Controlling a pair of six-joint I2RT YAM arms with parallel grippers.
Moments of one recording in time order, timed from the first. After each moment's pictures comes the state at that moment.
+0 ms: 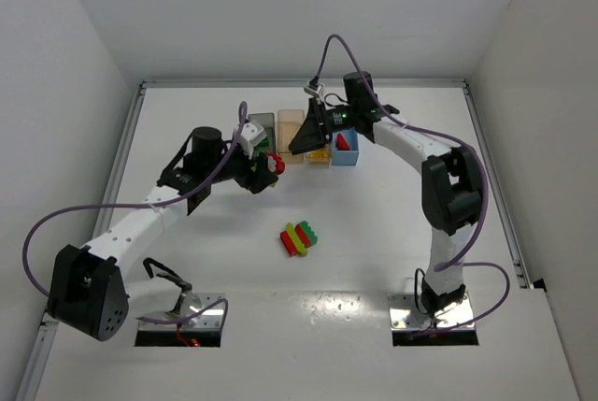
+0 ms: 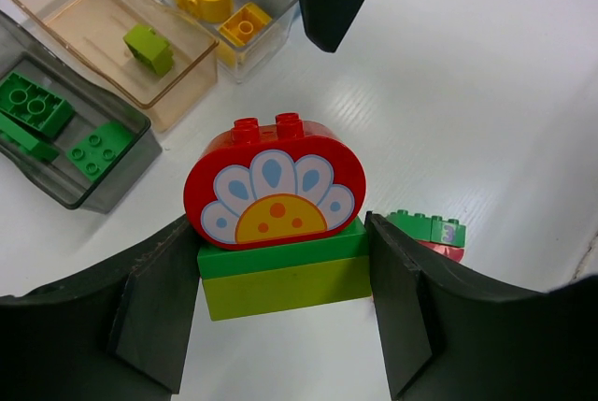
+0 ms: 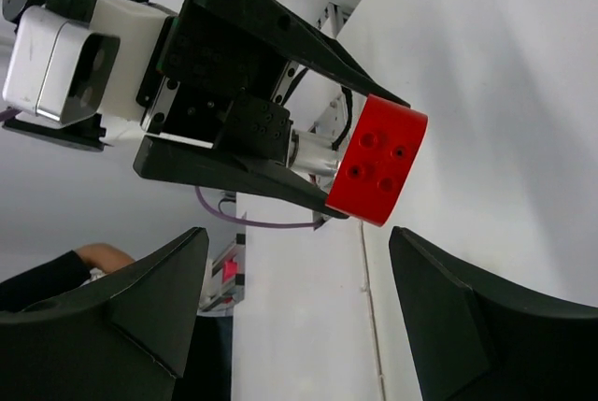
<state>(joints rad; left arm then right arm) -0.36 1.19 0.81 -0.10 0.51 0.09 0.39 1.97 1.49 -0.08 -1.30 0.54</state>
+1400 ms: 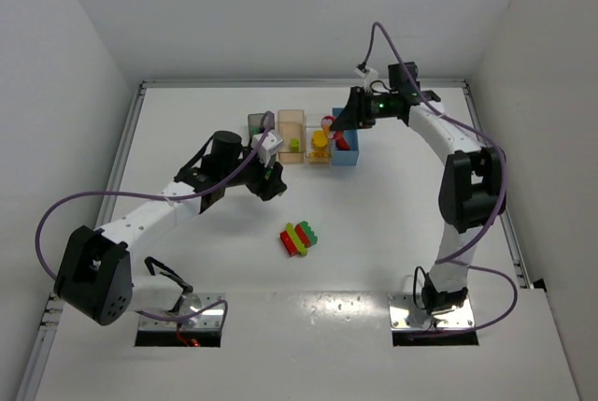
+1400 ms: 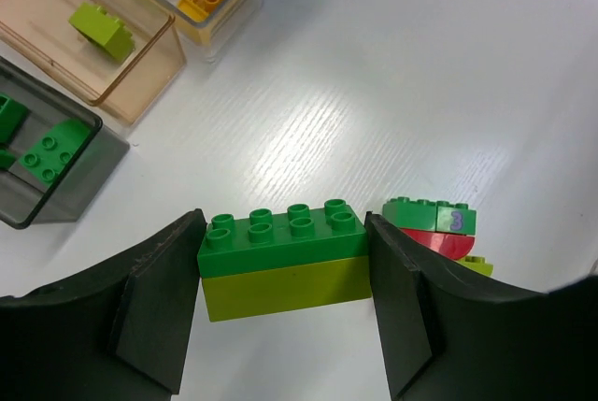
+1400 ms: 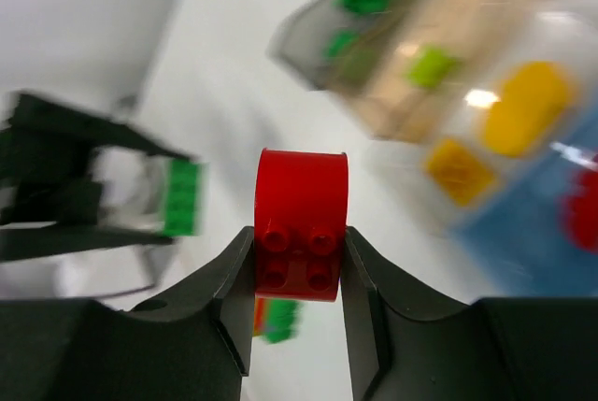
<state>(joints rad) -0.47 1.29 0.83 -0.10 0.43 0.15 0.18 1.93 1.55 -0.39 -0.98 0.17</state>
